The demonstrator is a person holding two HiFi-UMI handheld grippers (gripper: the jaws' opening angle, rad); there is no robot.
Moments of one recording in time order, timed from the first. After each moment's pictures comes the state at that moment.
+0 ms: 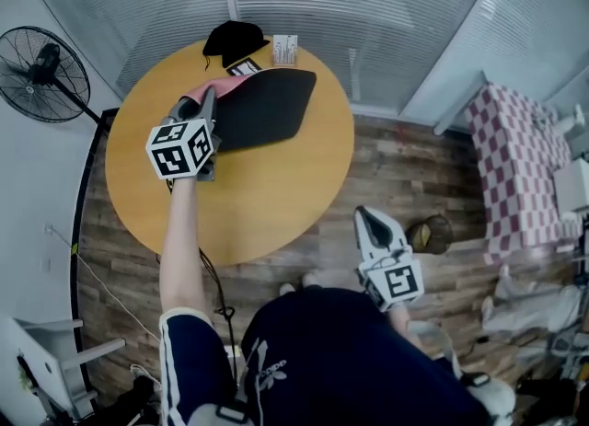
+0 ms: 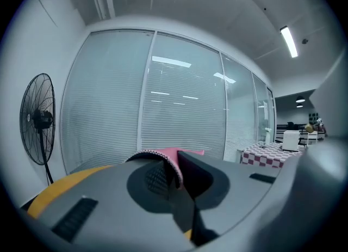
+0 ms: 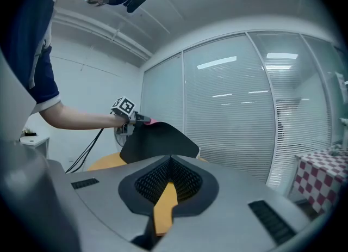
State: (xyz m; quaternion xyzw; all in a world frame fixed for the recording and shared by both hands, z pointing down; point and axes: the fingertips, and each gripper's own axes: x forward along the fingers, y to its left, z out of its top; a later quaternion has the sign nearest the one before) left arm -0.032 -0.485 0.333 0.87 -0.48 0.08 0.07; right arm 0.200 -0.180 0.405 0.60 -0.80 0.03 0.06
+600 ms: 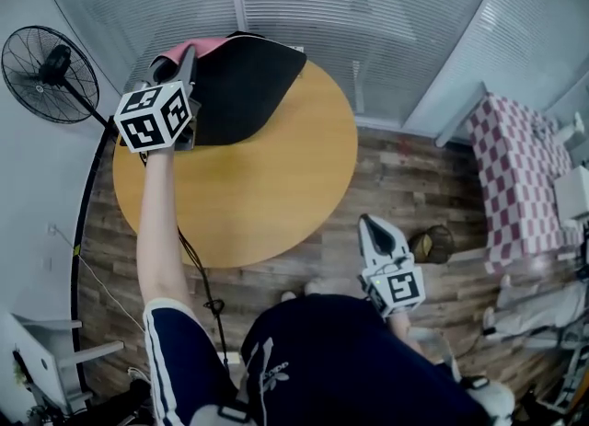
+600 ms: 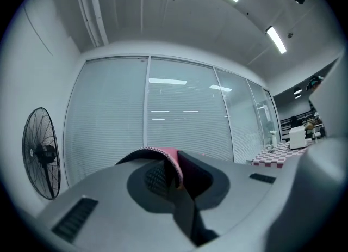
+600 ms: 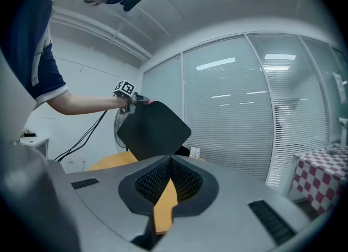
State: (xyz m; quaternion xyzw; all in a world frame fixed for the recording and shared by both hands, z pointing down) left arm -0.062 -0.493 0.196 0.87 -0.50 0.03 -0.03; right arm 0.200 -0.165 0.406 0.60 -0.80 0.03 0.05
